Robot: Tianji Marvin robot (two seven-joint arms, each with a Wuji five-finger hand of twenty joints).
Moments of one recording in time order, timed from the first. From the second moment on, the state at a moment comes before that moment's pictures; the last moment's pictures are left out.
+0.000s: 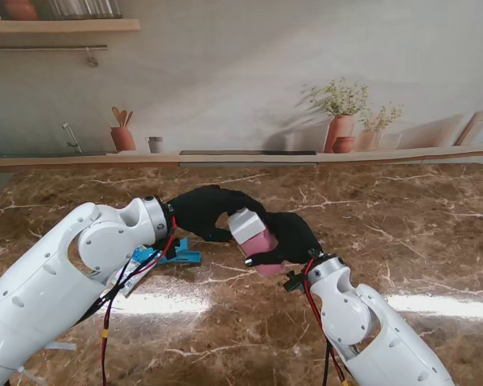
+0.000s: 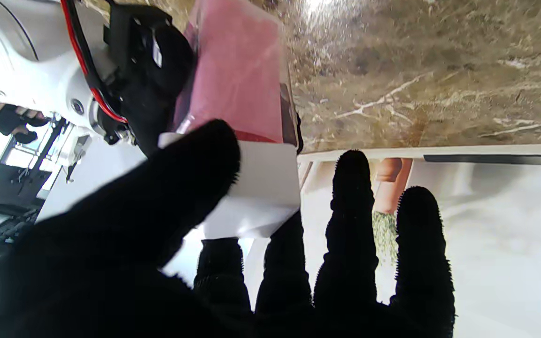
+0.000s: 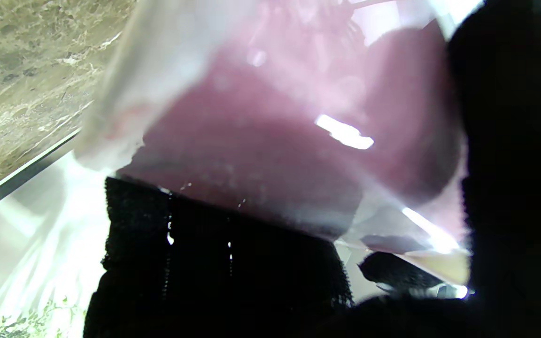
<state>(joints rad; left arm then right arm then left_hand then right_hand) 1.18 -1.02 -0.99 -1.67 0.50 -0.35 -0.40 -1.54 -1.16 1.11 -1.56 -0.48 -0.30 -0.24 0.69 -0.57 0.93 -0.10 0.25 -0.18 0.50 0.54 0.43 -0.03 0.40 0.49 0.65 0.14 0.43 0.70 0.17 0.26 0.93 0.59 0.48 -1.03 0.77 -0.36 0.88 0.06 0.69 0.81 1.13 0.04 0.53 0.92 1.00 0.07 0.90 0.79 0.62 0.11 1.40 0.76</state>
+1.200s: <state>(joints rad) 1.29 -1.10 -0.98 -1.70 0.52 -0.04 -0.14 -1.52 -1.16 1.09 -1.54 -0.58 -0.26 -0.33 0.51 -0.70 0.55 -0.22 0.72 0.11 0.79 0.42 1.16 0.16 0.63 0.62 1.16 0.19 0.75 0.75 0.59 0.38 1.33 0.60 0.48 -0.98 0.75 -0.36 0.89 0.09 0.69 0.79 1.14 0.06 0.53 0.92 1.01 0.07 0.93 0.79 0.62 0.11 1.40 0.76</state>
